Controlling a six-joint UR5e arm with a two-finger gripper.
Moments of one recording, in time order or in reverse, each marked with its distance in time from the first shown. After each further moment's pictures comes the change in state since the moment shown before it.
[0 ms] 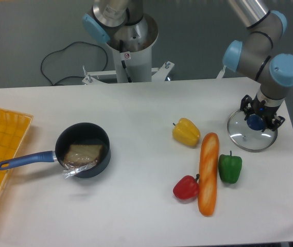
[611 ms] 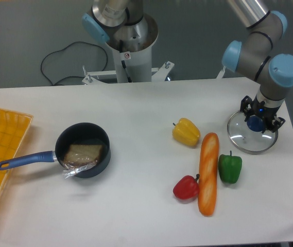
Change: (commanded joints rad) arm -0.020 0.012 0.015 -0.006 0.002 0.000
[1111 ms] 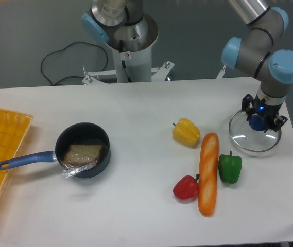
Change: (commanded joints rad) arm -0.029 0.051 0.040 -0.077 0.006 -0.002
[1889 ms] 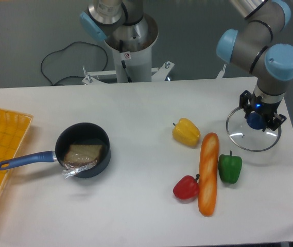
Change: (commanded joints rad) arm -0.034 0.020 0.043 -0.066 0.029 -0.008
